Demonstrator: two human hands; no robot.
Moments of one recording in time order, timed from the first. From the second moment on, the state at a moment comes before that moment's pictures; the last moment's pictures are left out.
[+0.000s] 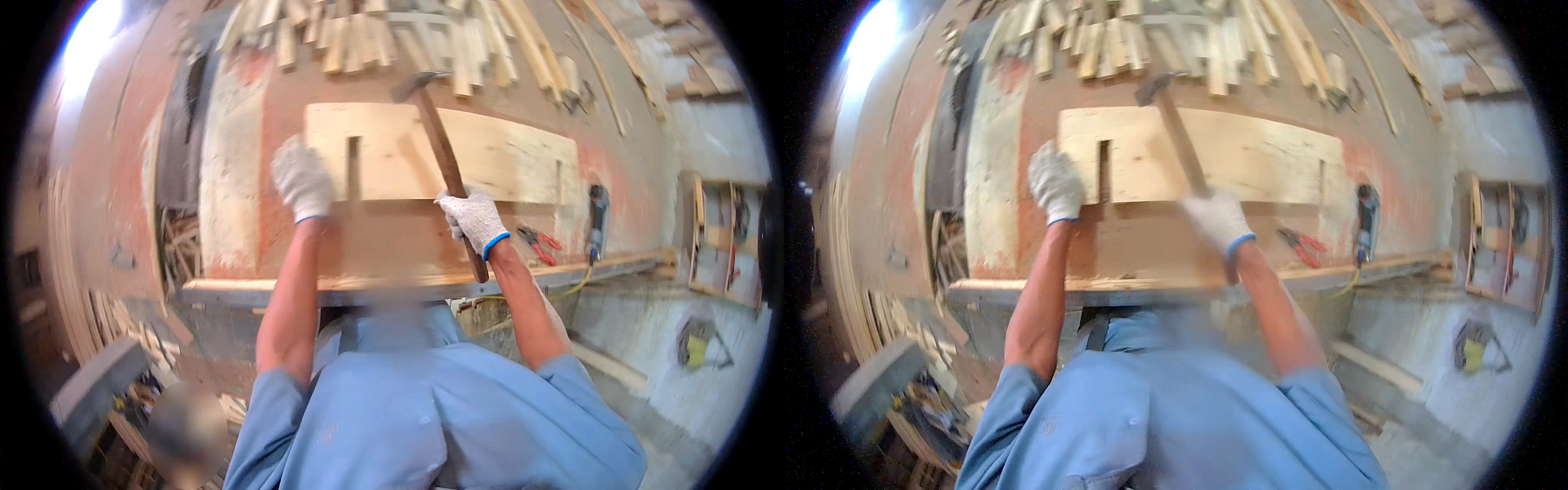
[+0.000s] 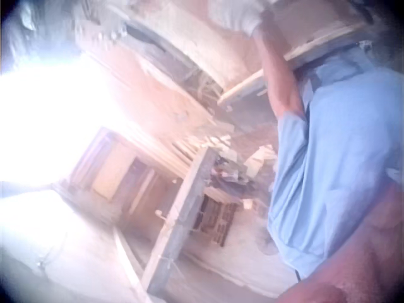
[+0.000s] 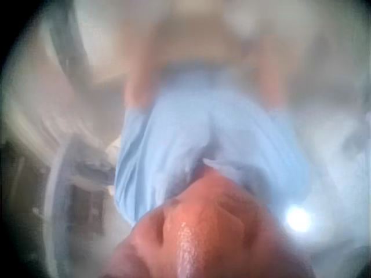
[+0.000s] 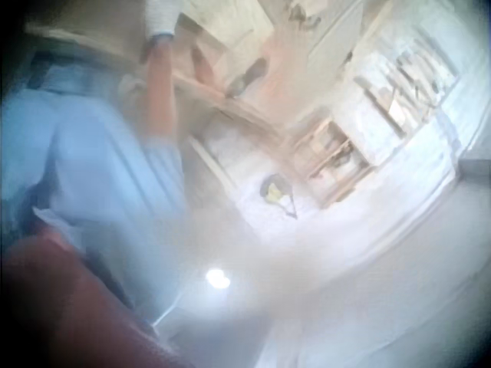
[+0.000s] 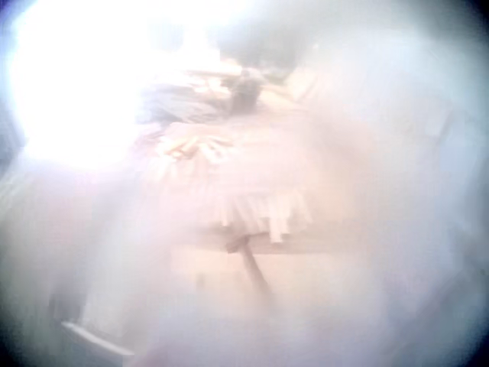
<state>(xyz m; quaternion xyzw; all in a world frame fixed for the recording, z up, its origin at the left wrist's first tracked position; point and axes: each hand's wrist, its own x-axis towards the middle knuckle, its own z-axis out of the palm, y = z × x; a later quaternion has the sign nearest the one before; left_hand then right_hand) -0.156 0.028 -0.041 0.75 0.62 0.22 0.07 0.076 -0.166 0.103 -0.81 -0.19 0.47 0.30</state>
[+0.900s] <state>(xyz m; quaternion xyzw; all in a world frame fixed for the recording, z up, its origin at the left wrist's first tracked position) -0.229 0.071 -0.079 0.91 0.40 0.15 -0.02 0.463 -0.297 -0.031 -0.97 -0.20 0.06 0.09</state>
